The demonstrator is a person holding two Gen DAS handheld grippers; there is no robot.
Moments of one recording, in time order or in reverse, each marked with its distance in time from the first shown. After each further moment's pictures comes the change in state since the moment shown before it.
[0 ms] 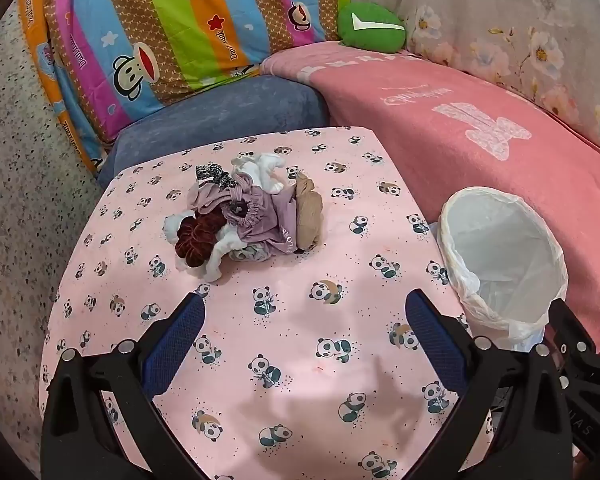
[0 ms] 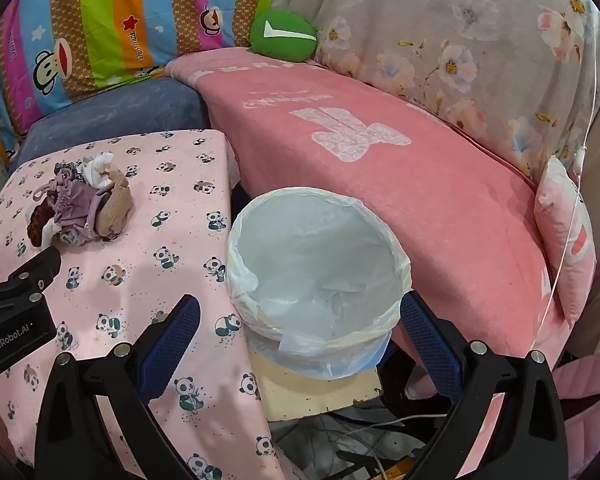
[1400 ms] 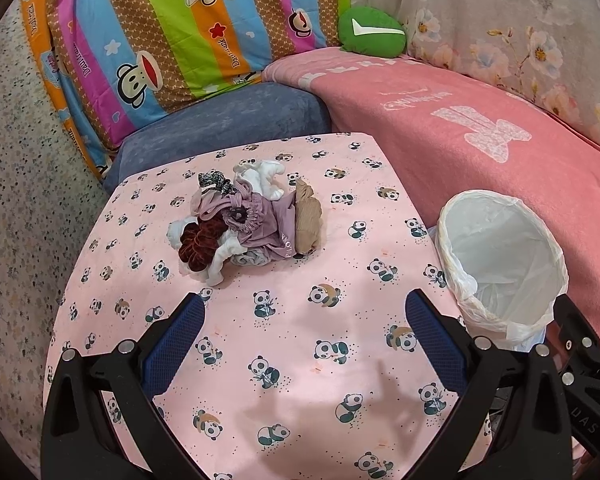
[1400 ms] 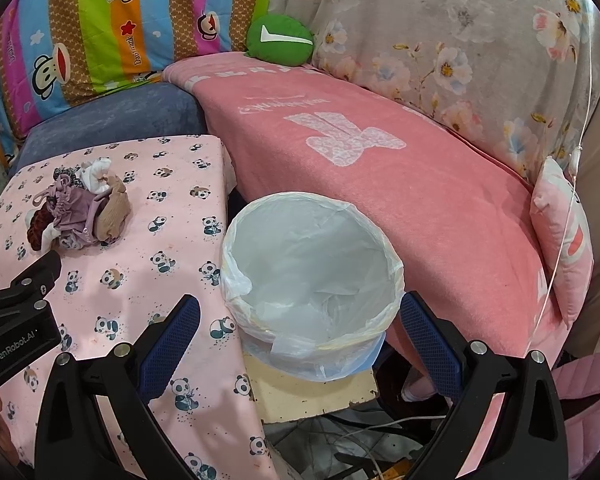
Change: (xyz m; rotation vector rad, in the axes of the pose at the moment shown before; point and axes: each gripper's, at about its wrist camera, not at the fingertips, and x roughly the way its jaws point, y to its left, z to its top) left arm -0.008 -0.008 0.001 0.006 -0.015 0.022; right arm -0.004 -0.011 0.001 0.006 -0.013 -0.004
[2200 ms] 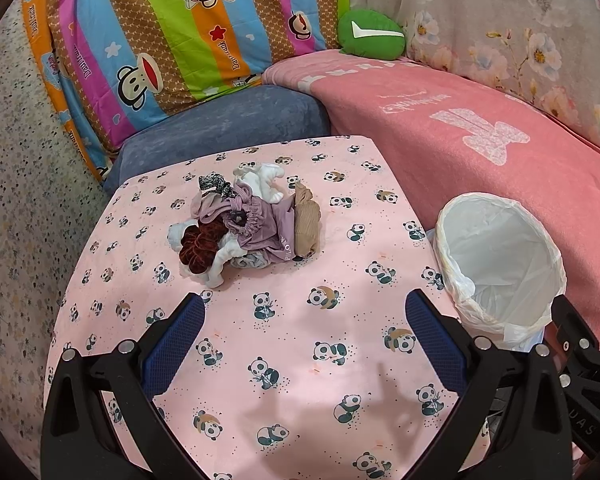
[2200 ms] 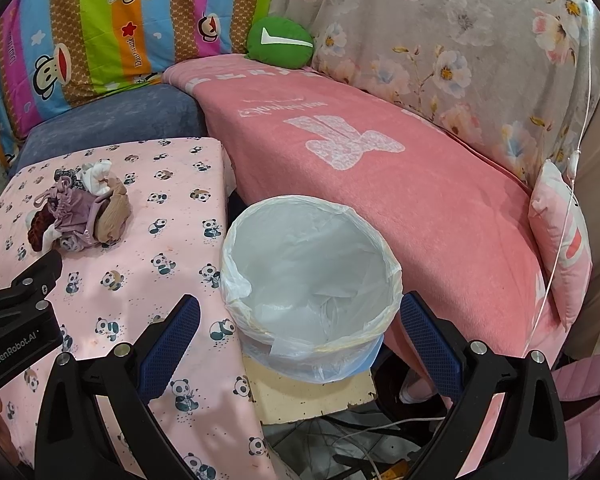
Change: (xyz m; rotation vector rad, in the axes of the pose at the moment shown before) left arm -0.001 -0.002 0.001 0.003 -0.005 0.000; right arm -0.002 -0.001 0.001 -0.003 -0.008 -0.005
